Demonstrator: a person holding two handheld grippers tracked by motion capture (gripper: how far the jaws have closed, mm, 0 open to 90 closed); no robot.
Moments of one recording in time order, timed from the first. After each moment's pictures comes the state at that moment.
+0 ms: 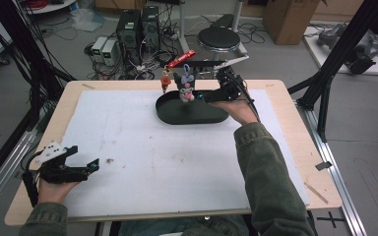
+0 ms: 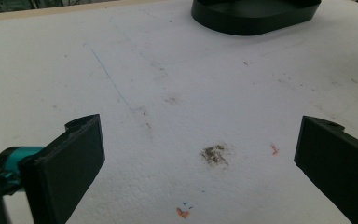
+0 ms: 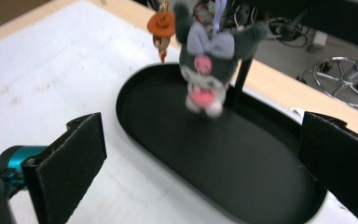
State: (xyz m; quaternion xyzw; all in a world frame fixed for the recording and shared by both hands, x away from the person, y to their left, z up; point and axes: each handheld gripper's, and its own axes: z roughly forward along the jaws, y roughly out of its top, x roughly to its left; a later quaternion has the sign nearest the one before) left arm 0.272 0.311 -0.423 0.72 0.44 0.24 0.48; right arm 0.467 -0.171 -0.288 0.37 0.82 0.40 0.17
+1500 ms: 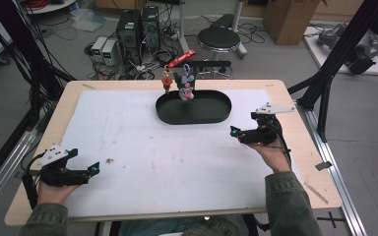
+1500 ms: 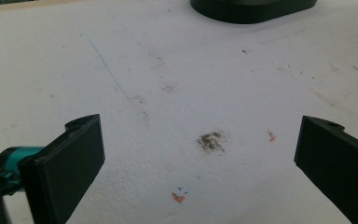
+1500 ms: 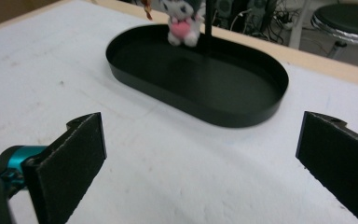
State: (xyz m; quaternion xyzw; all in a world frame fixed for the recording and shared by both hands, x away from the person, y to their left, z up) left arm 0.265 0.308 -0.425 0.73 0.45 0.24 0.47; right arm 0.370 -0.270 -0.356 0.39 0.77 0.46 0.21
